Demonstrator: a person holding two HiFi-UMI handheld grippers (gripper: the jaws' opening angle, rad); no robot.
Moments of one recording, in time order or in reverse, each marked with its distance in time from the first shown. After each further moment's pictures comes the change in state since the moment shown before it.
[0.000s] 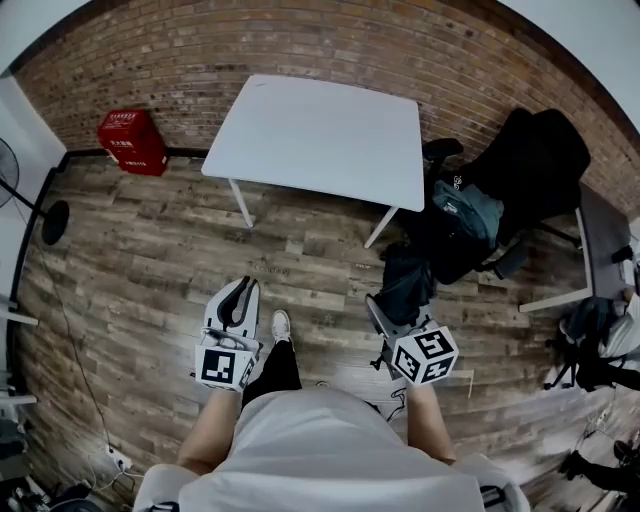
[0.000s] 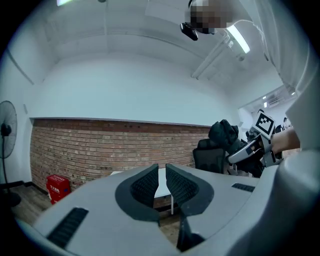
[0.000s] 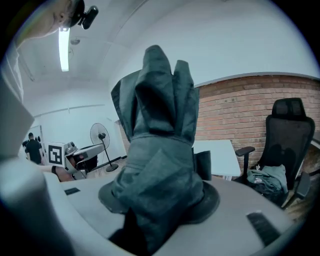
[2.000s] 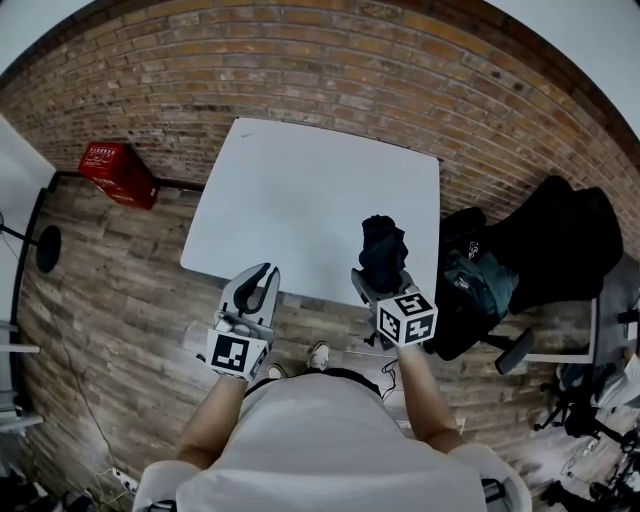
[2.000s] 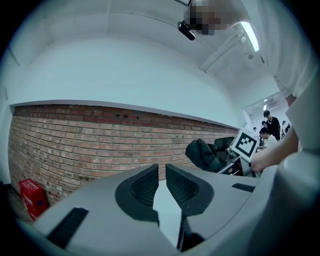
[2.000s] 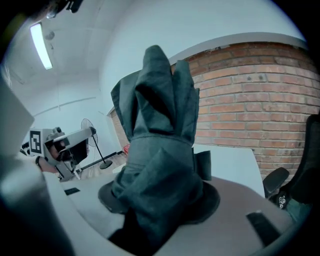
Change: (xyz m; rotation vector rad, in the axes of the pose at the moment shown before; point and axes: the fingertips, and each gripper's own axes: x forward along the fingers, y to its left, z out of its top) left arm 0.360 0.118 0.024 -0.024 0.001 -0.064; right arm 0.334 -0.209 0.141 -0.016 0.118 0.057
